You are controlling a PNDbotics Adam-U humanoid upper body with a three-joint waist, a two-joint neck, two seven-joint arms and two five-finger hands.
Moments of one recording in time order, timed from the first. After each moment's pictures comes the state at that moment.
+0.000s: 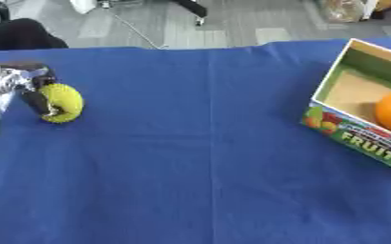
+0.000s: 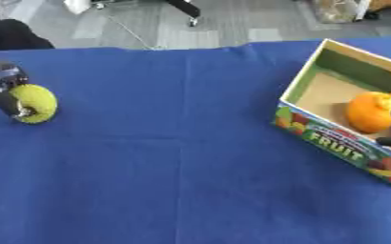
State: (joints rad) left arm -1.11 0.55 -0.15 -0.73 -0.98 0.06 -0.48; right arm 0.08 -0.73 -0.10 -1.98 -0.53 -0.17 -0.09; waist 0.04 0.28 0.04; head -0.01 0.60
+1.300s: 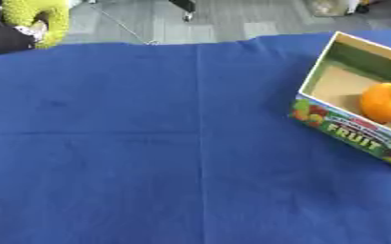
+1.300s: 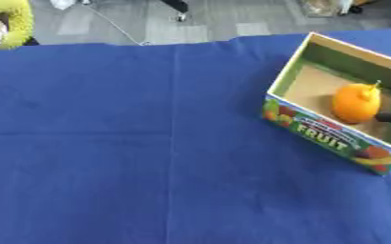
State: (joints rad) left arm -0.84 0.53 -0.13 -1.45 -0.08 0.34 0.13; right arm 0.10 -0.84 -0.15 -1.98 -0.60 -0.24 -0.09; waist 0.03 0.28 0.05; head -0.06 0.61
